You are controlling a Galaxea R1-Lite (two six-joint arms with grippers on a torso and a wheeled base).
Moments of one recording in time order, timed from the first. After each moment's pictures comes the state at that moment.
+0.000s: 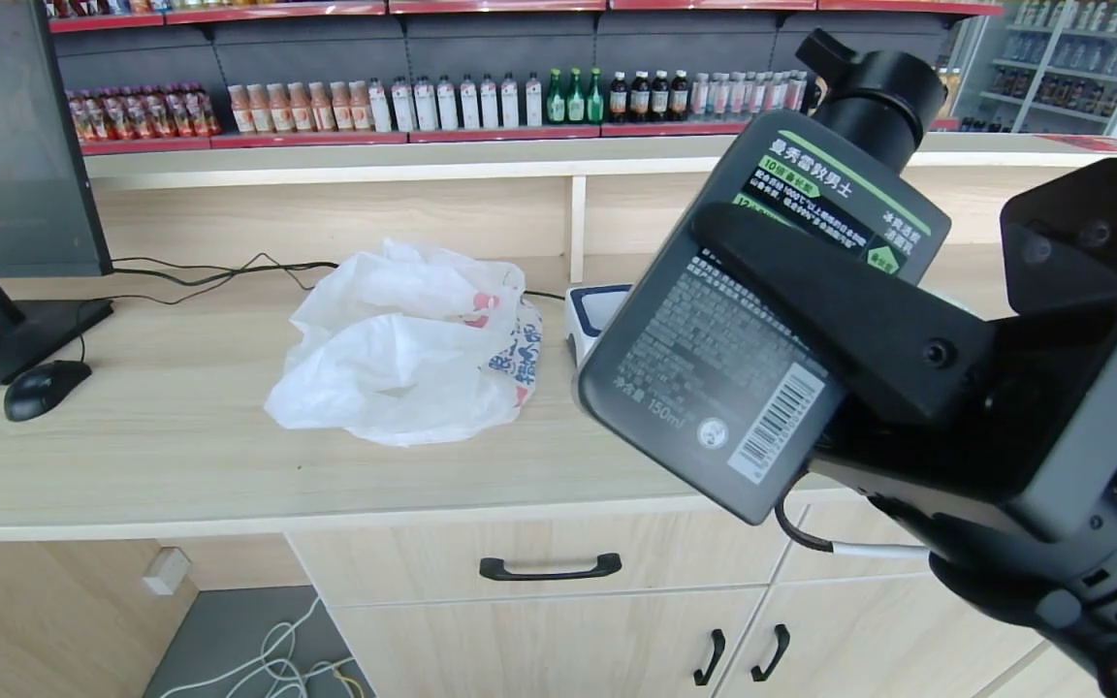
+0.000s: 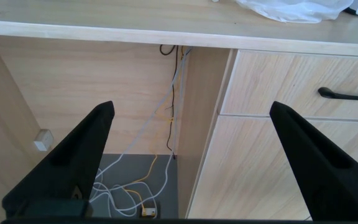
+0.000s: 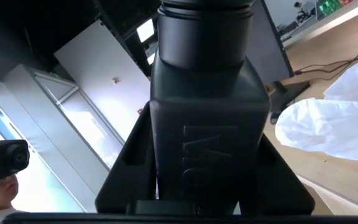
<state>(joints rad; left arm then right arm) 0.00 0.00 0.00 0.00 0.00 0.00 0.94 1.57 -0.58 -1.57 0.19 0.81</state>
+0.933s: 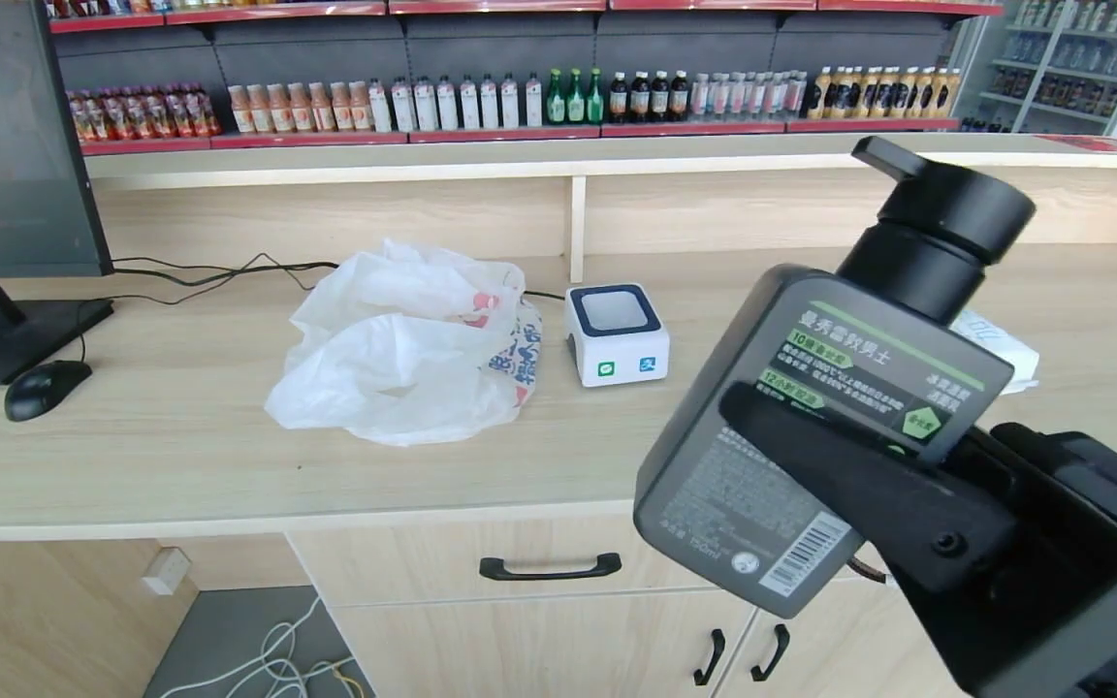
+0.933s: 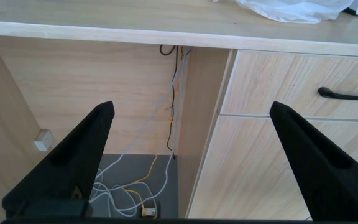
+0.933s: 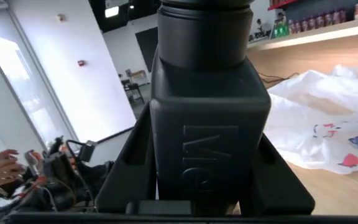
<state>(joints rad) 0.00 0.00 0.00 0.00 0.00 0.00 0.89 1.51 -0.40 -1.57 0.26 0.35</state>
